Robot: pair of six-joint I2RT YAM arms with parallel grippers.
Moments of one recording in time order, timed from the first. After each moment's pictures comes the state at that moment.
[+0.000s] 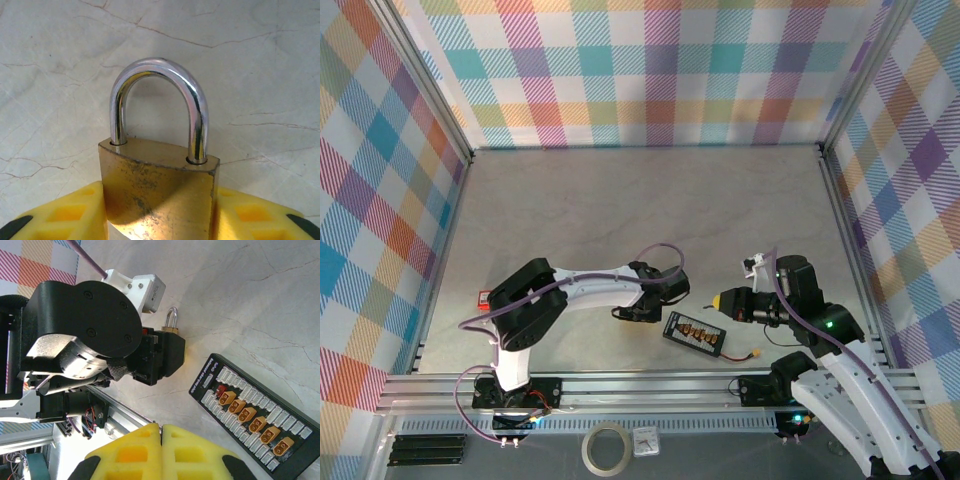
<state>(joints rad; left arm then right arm) -1.06 1.89 1.21 -0.86 -0.24 -1.02 0.41 0.57 0.63 -0.81 -0.56 0.62</state>
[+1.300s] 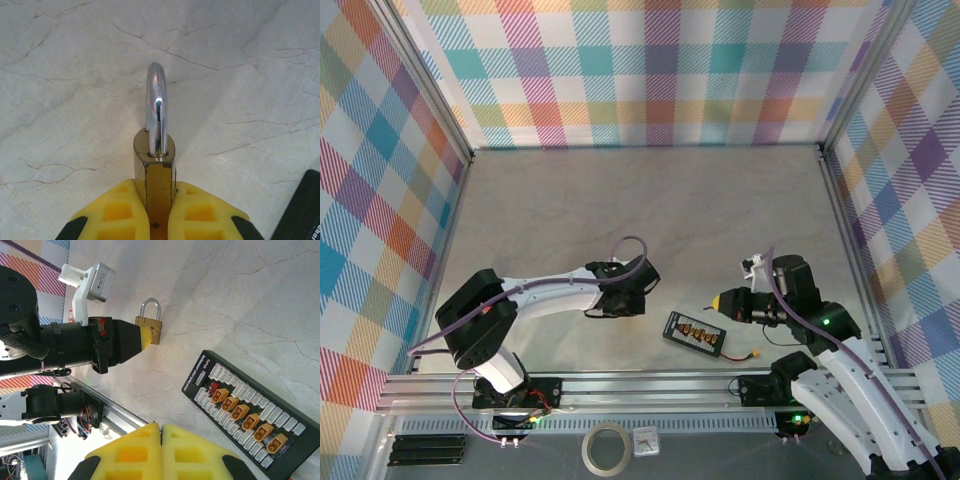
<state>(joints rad) -0.95 1.61 0.96 -0.63 -0.12 -0.94 0.41 0.59 0.62 -0.80 -0.55 0.62</state>
